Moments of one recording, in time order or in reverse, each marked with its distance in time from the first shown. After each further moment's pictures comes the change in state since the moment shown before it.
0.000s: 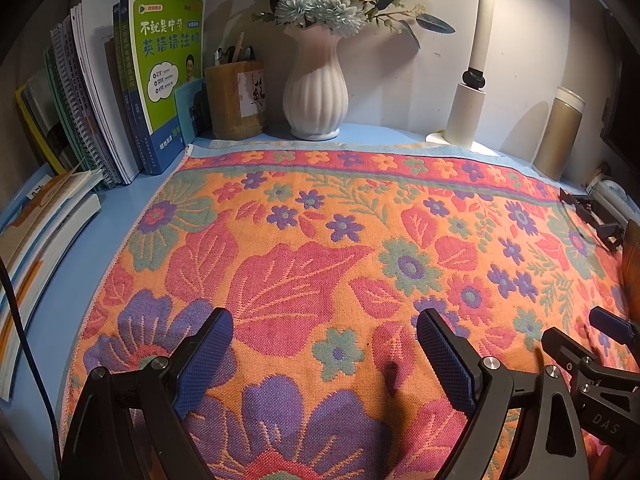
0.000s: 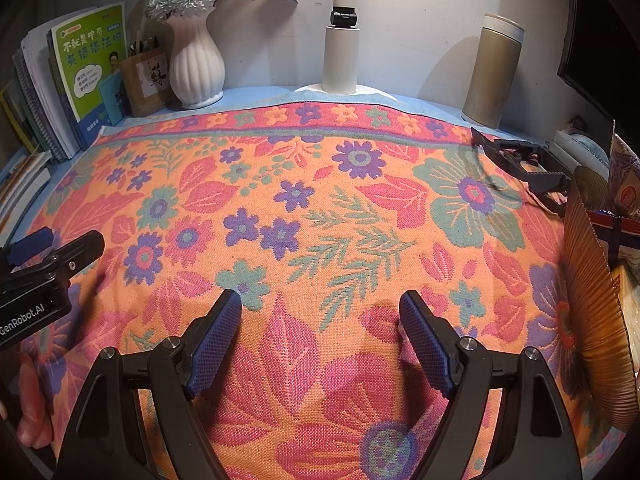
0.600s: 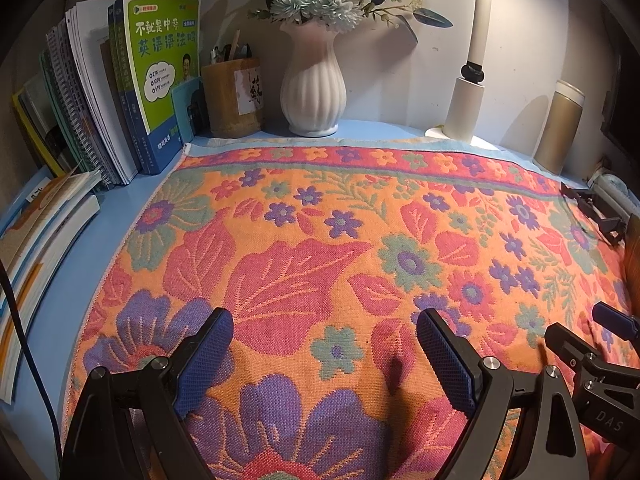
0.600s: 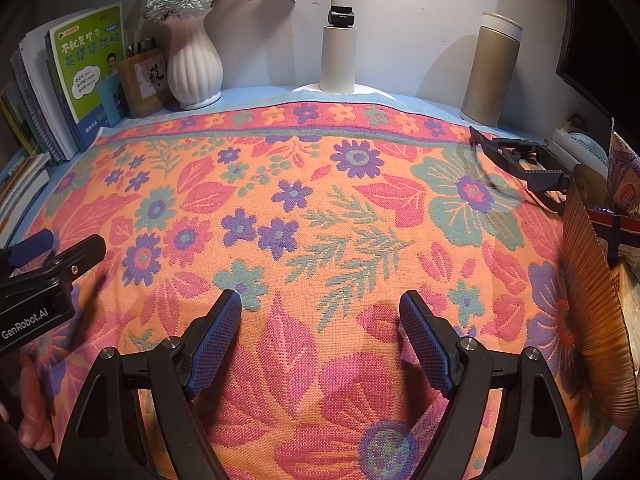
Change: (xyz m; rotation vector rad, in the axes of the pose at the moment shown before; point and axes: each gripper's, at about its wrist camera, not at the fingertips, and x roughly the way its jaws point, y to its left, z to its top) left arm 0.004 0.001 -0.001 0.018 0.010 0.003; right arm 0.000 -0.003 0.000 0.002 -0.002 0.000
